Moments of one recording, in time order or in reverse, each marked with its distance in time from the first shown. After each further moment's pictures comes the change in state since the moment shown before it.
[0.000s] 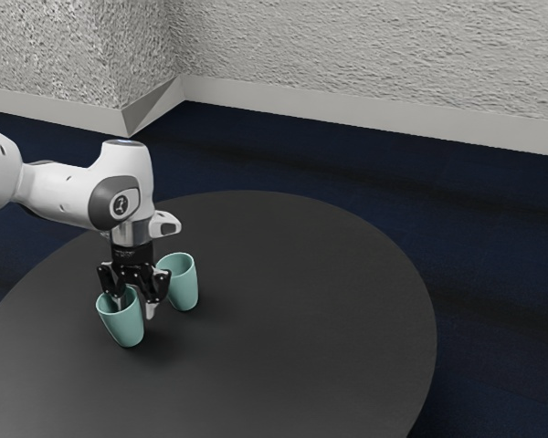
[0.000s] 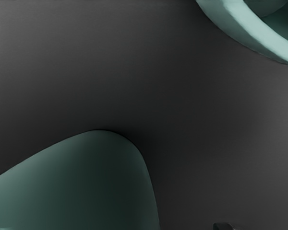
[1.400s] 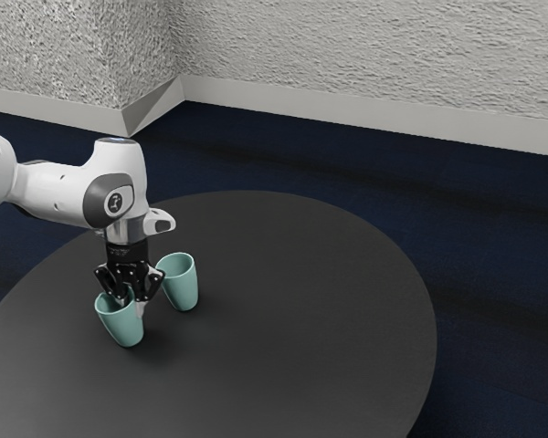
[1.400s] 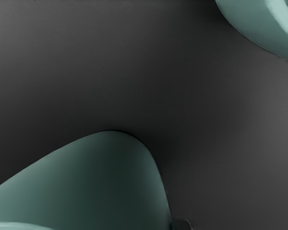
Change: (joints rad) arm 0.001 -0.009 0.017 -0.005 -0.014 0.003 0.008
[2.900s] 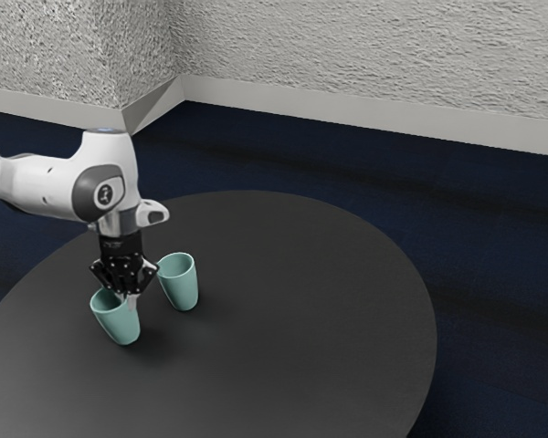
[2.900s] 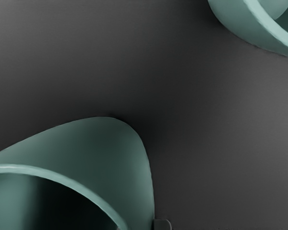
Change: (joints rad) arm 0.004 -0.073 0.003 -0.030 -0.011 -0.011 -0.006
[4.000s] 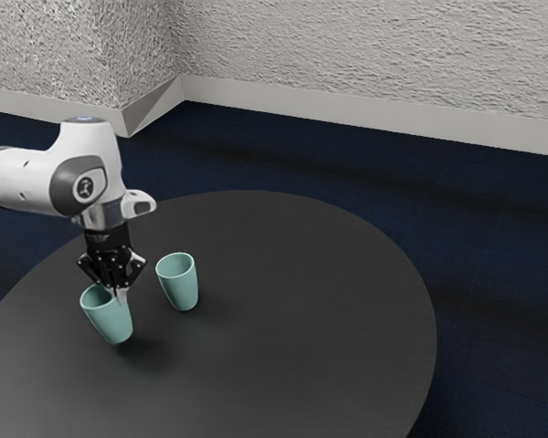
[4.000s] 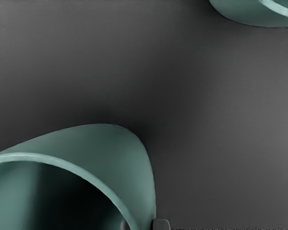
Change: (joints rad) arm 0.006 -0.128 -0.001 -0.066 0.002 -0.011 -0.014
